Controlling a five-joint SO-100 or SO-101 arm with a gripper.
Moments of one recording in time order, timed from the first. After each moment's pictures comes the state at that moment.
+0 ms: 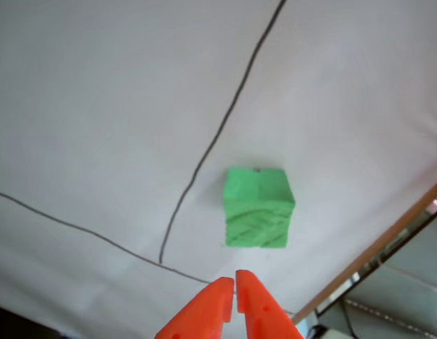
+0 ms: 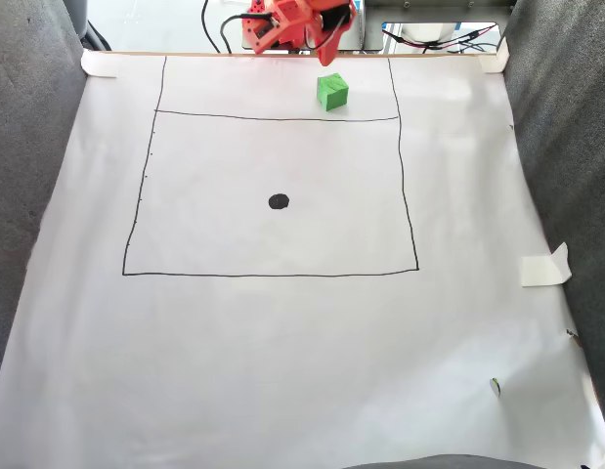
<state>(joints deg) -30.3 120.8 117.2 78.0 13.2</state>
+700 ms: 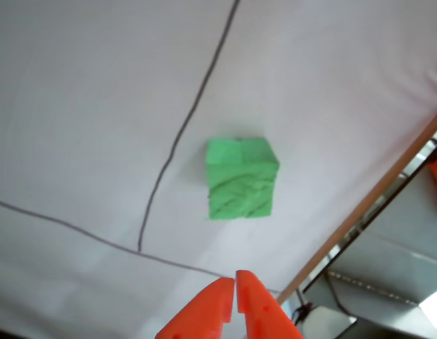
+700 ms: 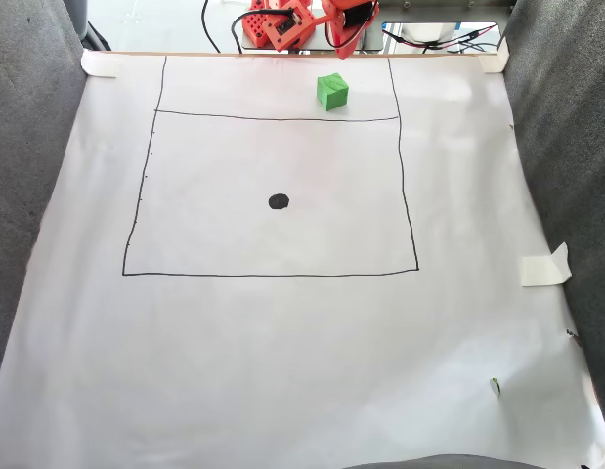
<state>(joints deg) -34.6 113.9 111.4 83.3 18.3</state>
